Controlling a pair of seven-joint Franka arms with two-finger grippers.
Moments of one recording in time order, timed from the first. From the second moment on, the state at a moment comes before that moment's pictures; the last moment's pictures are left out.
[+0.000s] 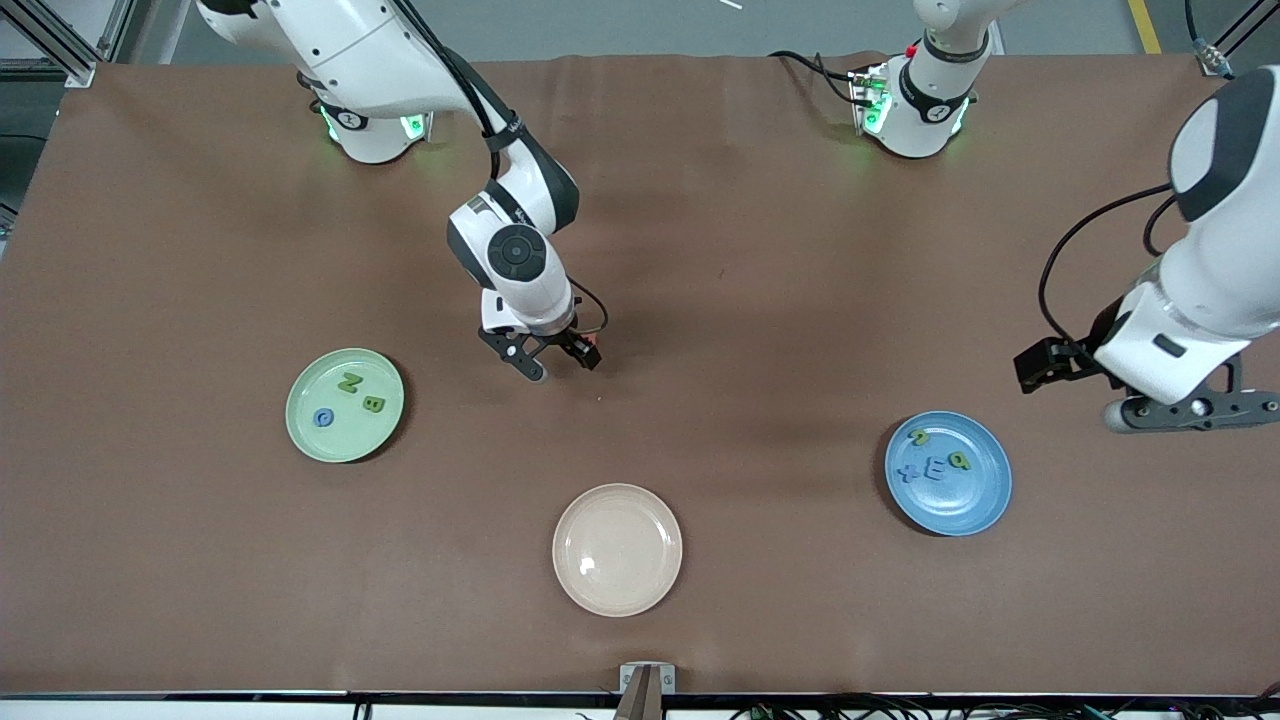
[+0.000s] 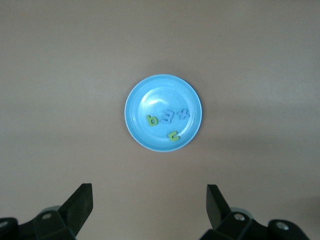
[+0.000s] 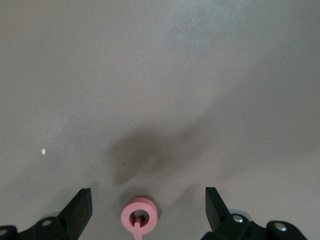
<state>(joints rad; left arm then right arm) 0.42 0.31 -0.66 -1.41 0.24 1.67 -0.28 0.58 0.56 0.12 -1.95 -0.04 2.49 1.41</state>
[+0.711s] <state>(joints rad) 0.05 0.08 -0.15 -1.48 0.03 1.52 -0.09 0.63 0.60 0.11 -1.93 -0.04 2.52 1.48</state>
